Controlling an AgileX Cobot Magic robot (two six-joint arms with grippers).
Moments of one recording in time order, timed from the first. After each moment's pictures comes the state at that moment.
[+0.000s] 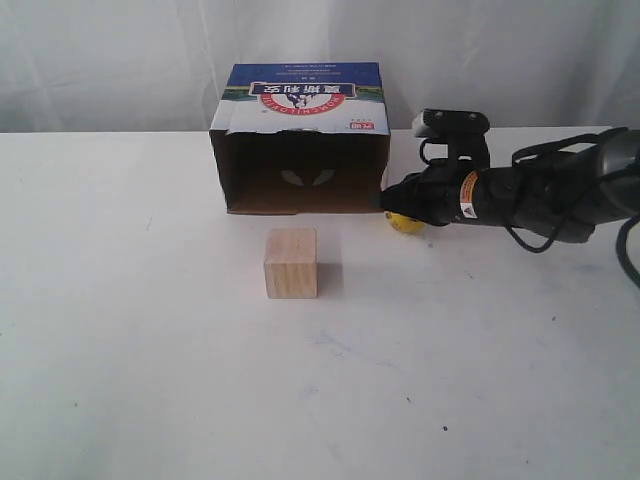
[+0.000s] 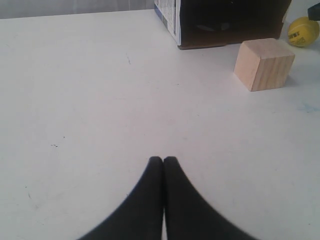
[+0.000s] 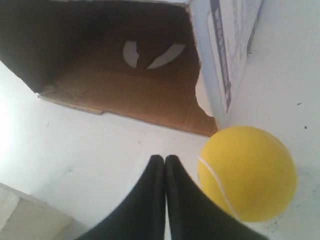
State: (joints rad) left arm -0.07 0.00 0.02 -0.32 0.37 0.26; right arm 0.22 2.00 -1.09 -0.95 -0.43 1.02
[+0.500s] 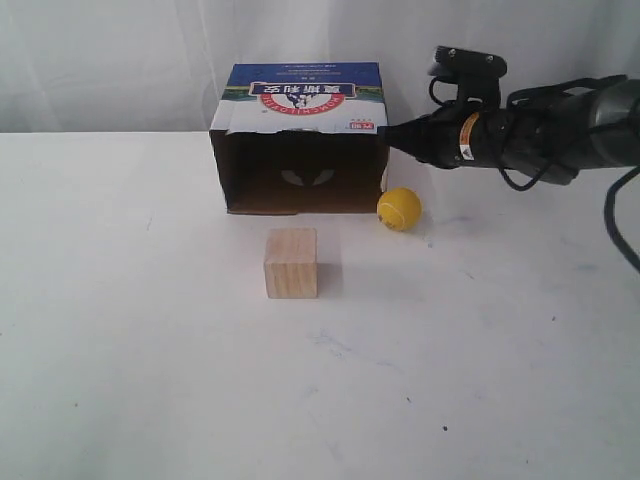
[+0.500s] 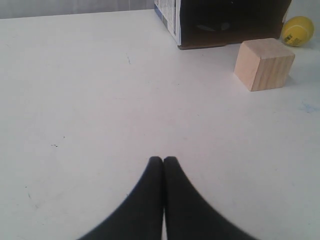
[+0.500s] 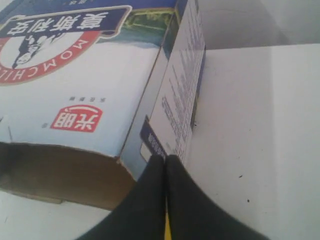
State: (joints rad) left arm -0.07 0.00 0.02 -0.32 0.37 0.26; right arm 0.22 2.03 -1.31 -0.92 -0.22 1.11
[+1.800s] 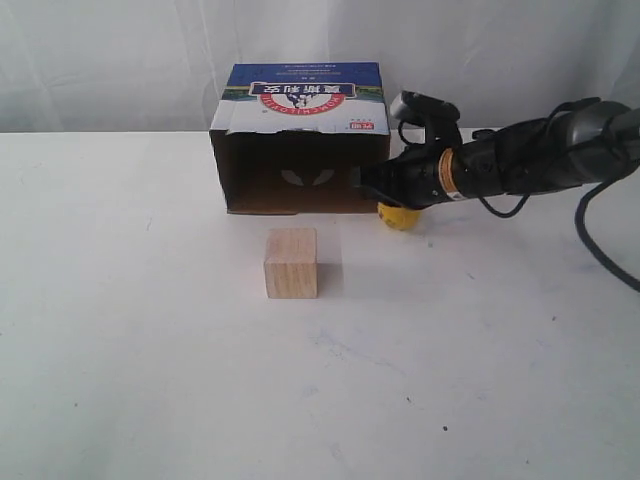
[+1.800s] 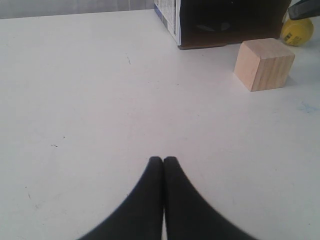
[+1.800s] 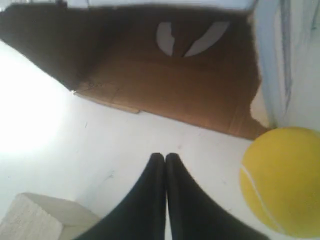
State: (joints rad) left arm -0.07 0.00 0.02 -0.32 0.37 0.26; right arm 0.22 2.08 -1.32 -1.56 -0.47 1.74
